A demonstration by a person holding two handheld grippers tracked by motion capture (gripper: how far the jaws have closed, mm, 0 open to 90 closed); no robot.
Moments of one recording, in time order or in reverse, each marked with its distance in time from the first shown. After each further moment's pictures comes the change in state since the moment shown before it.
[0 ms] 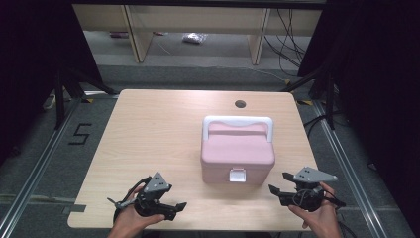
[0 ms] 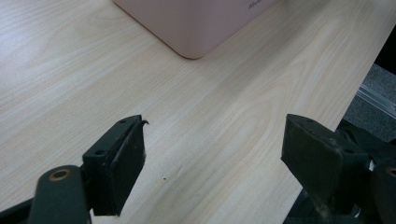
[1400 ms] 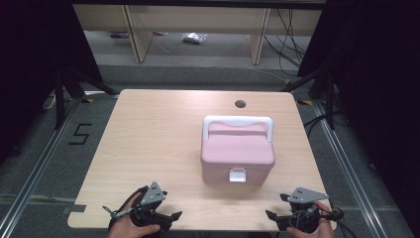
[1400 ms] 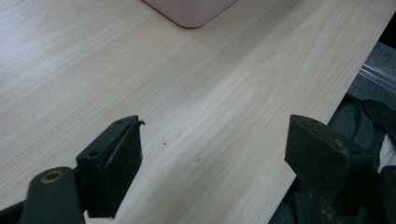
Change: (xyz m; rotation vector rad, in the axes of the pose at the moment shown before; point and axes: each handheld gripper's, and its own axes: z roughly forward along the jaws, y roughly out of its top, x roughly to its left) left arm -0.005 -0.025 -0.003 0.015 0.035 0.055; right arm 0.018 -0.045 0.006 0.117 0.066 -0.068
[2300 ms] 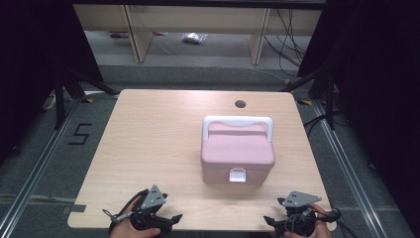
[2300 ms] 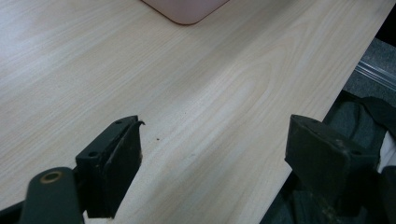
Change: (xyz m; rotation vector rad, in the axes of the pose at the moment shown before) left arm -0.005 -0.005 0.001 -0.008 0.002 0.004; right arm 0.006 -0.003 0.007 0.067 0.014 -0.054
